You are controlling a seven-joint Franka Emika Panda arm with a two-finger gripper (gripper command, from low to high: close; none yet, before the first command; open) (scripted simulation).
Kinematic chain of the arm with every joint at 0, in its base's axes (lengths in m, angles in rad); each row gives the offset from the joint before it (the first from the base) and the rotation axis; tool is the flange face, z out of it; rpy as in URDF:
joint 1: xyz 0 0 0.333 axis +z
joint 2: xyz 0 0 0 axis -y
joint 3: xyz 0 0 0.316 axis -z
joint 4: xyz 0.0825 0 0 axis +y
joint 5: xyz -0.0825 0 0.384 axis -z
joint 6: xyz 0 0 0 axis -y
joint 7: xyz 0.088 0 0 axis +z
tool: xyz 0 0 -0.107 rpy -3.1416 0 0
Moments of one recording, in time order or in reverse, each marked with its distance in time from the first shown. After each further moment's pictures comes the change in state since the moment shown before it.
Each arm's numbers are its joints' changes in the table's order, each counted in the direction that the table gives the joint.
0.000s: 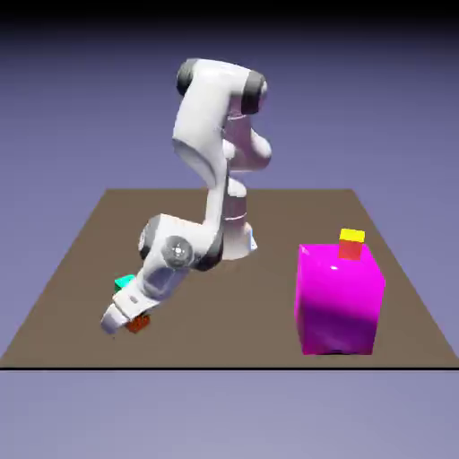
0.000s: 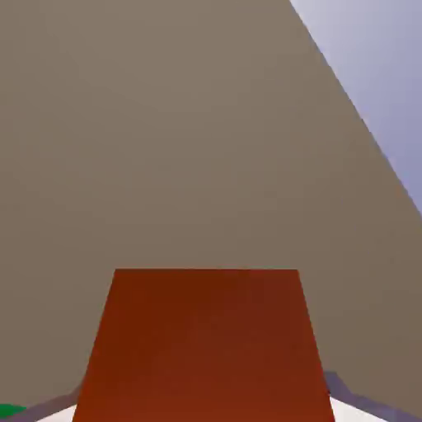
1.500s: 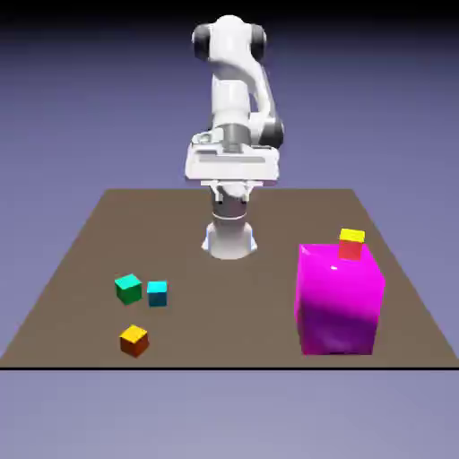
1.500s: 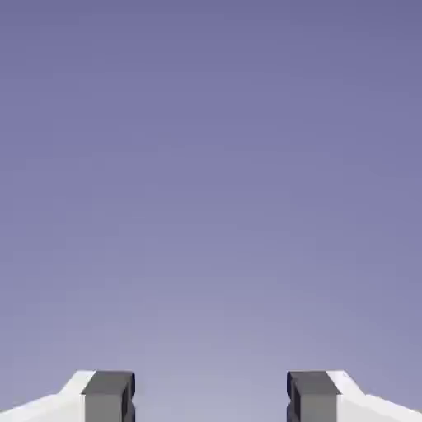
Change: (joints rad) arm -0.028 0.946 -0.455 0.599 -0.364 0.813 -0.609
